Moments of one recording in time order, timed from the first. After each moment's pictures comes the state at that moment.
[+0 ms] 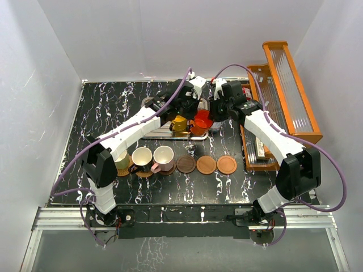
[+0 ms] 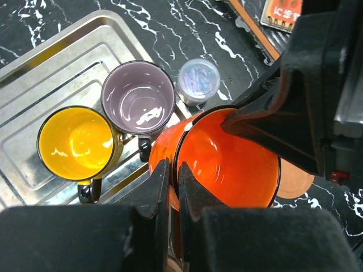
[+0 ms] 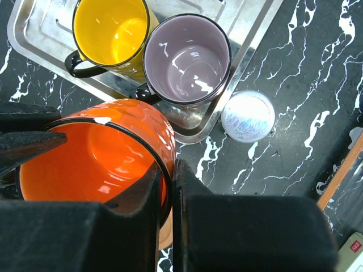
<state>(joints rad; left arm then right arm) -0.76 1.83 1.72 -0.54 -0.04 -0.12 0.37 1.54 1.34 -0.52 -0.18 0.08</state>
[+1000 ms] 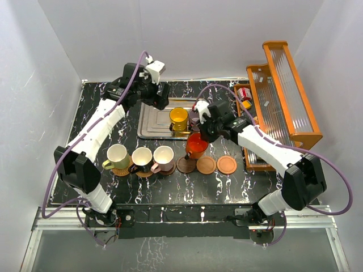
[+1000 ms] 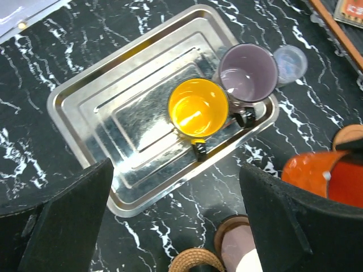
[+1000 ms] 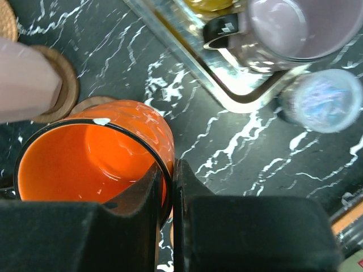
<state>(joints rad) -0.43 1.65 1.67 -0.64 0.21 0.10 0.53 1.45 1.15 -0.52 -0.18 -0.12</state>
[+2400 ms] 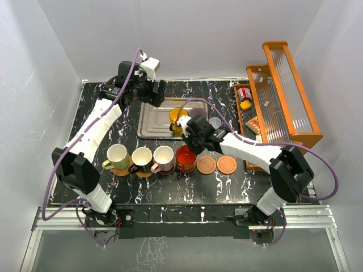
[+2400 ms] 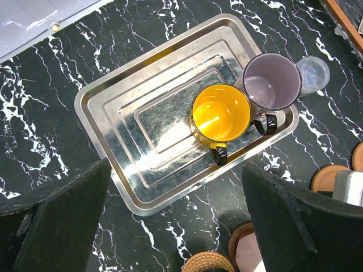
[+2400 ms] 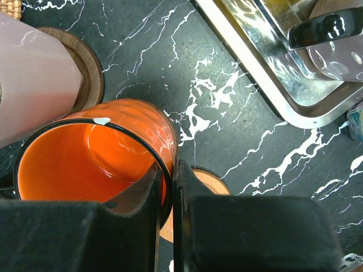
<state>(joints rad) -0.37 1.64 1.67 -0.63 0.17 0.11 0.76 1.57 1.09 -0.42 -0.02 -0.05</state>
